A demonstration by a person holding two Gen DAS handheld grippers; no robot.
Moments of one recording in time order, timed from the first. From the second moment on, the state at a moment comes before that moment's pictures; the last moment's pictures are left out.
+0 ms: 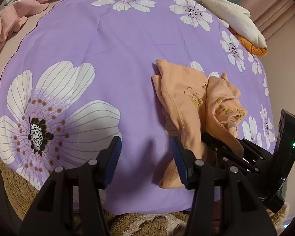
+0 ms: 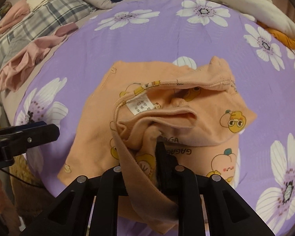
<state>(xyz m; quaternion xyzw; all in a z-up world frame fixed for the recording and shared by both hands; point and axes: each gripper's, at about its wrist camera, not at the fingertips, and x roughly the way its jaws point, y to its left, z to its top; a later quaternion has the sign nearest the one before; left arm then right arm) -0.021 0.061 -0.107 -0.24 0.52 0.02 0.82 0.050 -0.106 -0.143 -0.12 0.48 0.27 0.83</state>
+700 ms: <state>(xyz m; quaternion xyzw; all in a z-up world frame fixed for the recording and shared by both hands) -0.011 0.033 -0.085 -0.23 0.50 -0.04 0.83 0.043 -0.201 -0.097 0.03 0.45 0.28 0.84</state>
